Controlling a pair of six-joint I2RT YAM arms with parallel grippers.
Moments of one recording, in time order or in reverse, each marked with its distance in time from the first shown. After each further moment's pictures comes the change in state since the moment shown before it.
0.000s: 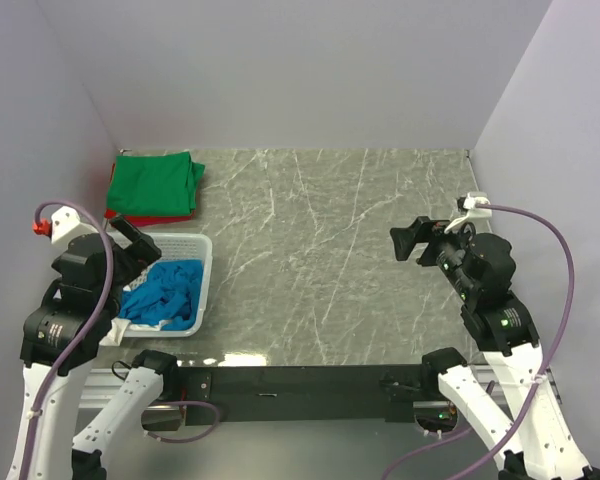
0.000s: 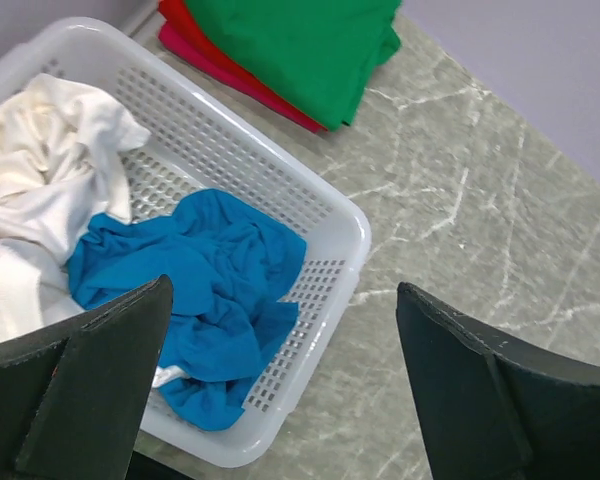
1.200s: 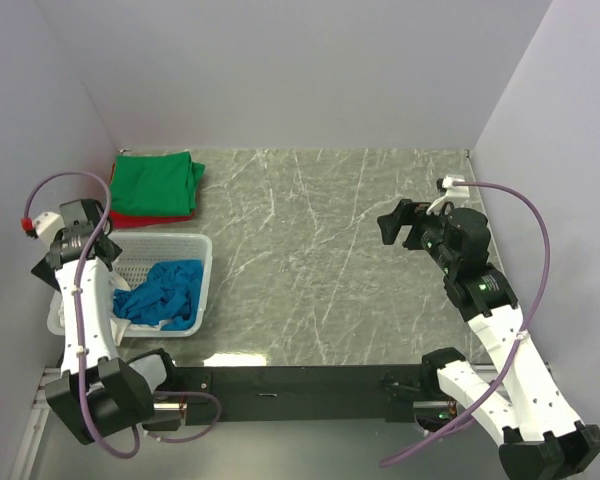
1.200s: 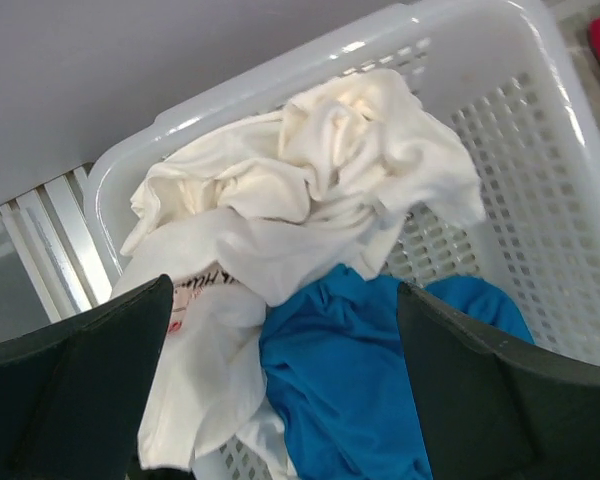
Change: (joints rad) left arm 0.599 0.429 -0.166 0.129 -0.095 0.109; right arm 0.000 0.189 0.000 0.116 -0.014 0.011
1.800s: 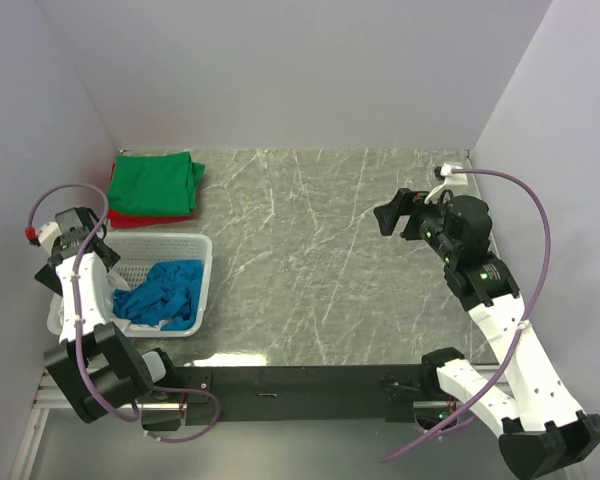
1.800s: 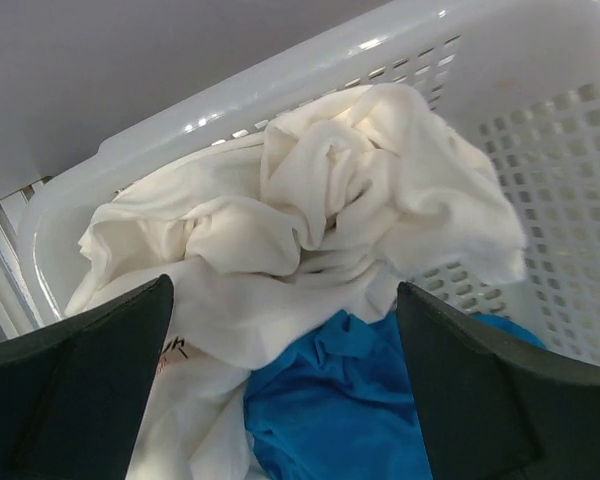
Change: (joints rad) left arm 0.114 0.097 -0.115 0.193 0.081 0.068; right arm 0.012 0.067 0.093 -0.008 -0.041 0.000
